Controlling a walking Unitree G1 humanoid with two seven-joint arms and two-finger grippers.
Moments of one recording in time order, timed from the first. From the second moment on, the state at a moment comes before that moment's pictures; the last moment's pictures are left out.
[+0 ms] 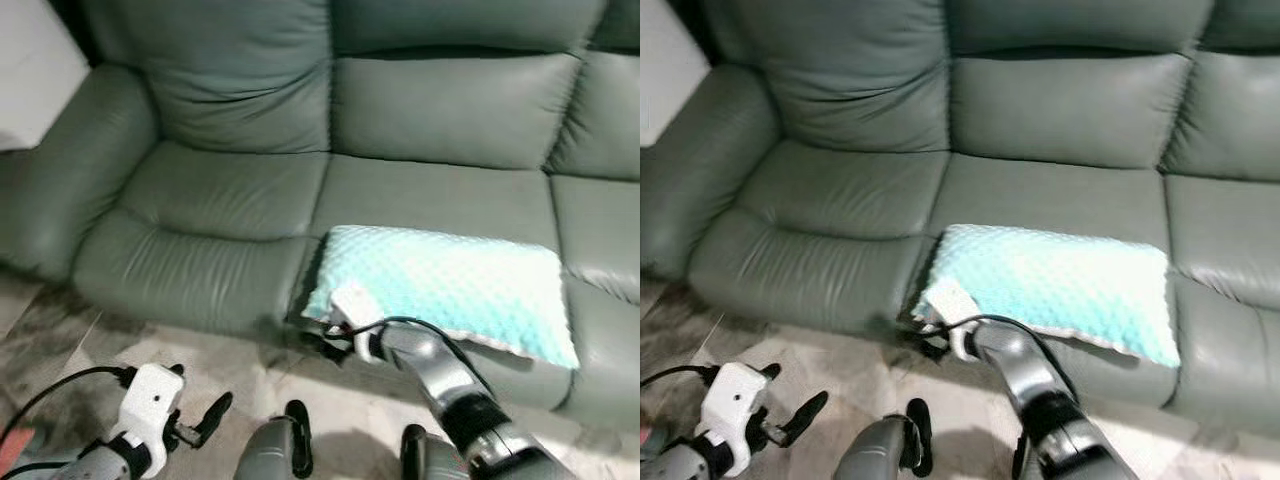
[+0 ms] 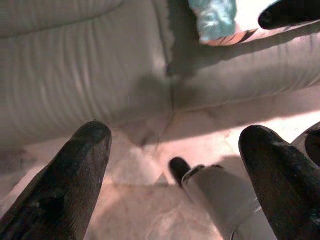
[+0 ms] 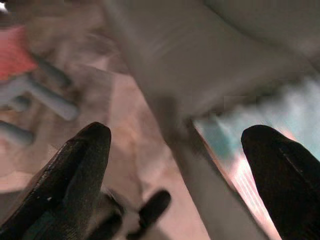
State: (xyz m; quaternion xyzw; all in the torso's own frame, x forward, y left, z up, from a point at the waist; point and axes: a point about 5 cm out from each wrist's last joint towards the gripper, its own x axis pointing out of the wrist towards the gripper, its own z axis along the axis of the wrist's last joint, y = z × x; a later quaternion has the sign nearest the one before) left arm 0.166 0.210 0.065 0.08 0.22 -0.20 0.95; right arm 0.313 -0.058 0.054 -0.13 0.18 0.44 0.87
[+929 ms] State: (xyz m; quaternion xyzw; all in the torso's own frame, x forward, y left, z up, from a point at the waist) left arm 0.149 0.207 0.079 0.08 0.24 -0.20 0.95; right arm 0.310 -0.060 0.035 -0.11 0.22 0.45 0.86
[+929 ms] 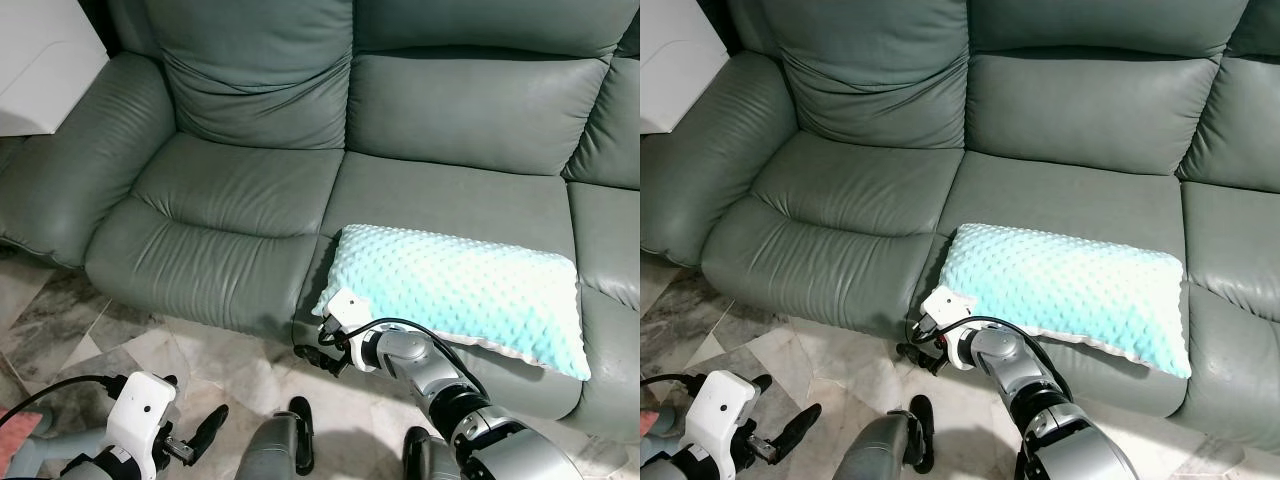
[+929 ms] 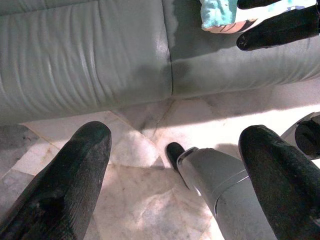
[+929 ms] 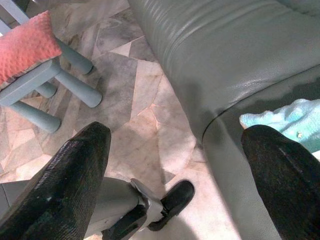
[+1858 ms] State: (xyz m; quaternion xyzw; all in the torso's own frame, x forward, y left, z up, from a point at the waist) left arm 0.227 0.173 0.093 0.06 0.16 -0.20 0.97; right arm 0.328 -0.105 0.042 -0.01 0.15 0.22 0.96
